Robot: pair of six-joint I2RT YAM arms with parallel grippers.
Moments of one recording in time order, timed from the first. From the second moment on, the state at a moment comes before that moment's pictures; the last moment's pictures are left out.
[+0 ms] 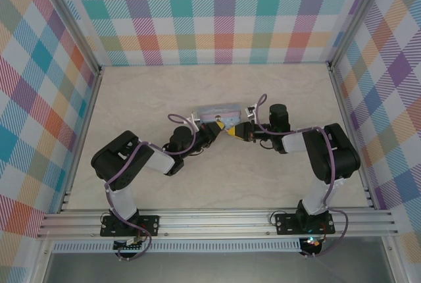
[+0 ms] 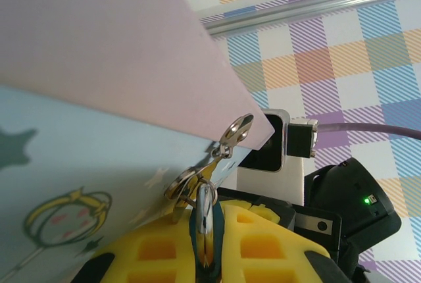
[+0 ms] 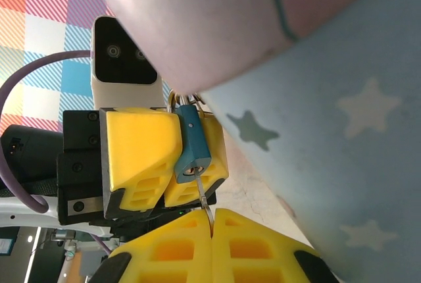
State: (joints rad) left arm -0.70 1.81 0.59 1.13 0.20 -1.31; right arm 0.29 1.76 0.67 0.68 -1.12 0.86
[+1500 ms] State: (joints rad) left arm -0.75 1.81 0.58 1.15 0.16 -1.44; right arm 0.30 1.64 0.47 0.89 -1.01 1.05
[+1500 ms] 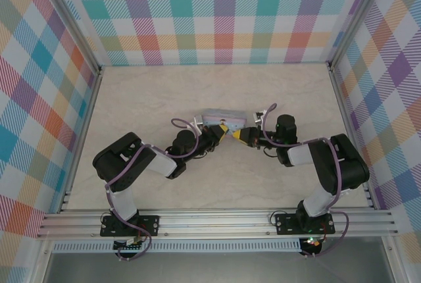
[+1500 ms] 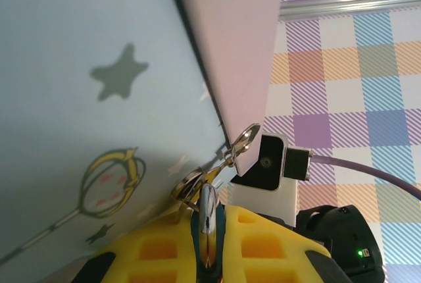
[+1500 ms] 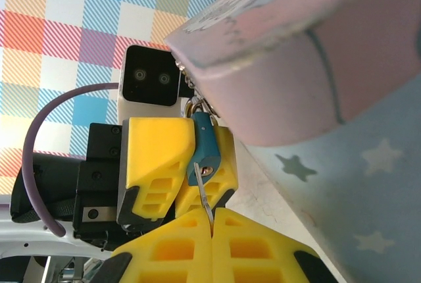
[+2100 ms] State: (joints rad) left arm -0.75 1.81 0.58 1.15 0.16 -1.44; right arm 0.33 1.60 0.45 0.85 -0.98 1.05
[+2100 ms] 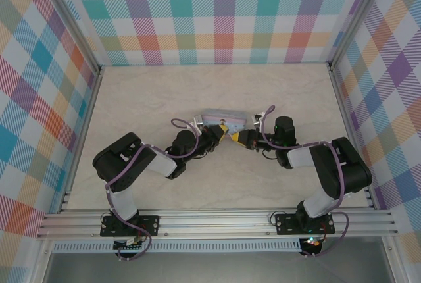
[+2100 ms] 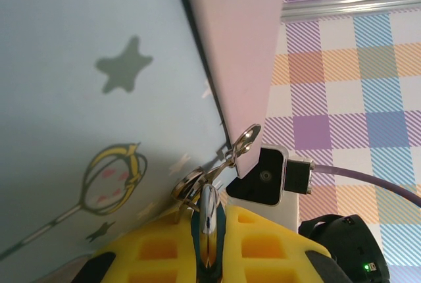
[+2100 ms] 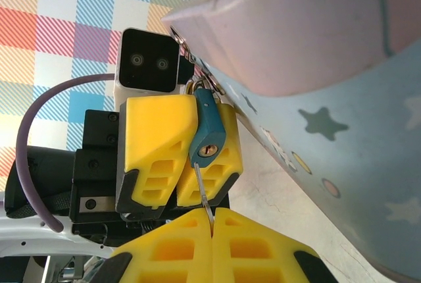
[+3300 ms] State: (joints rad) left arm -0.75 1.81 0.58 1.16 0.14 -1.44; right arm 0.33 1.68 0.50 0.90 -0.99 1.13
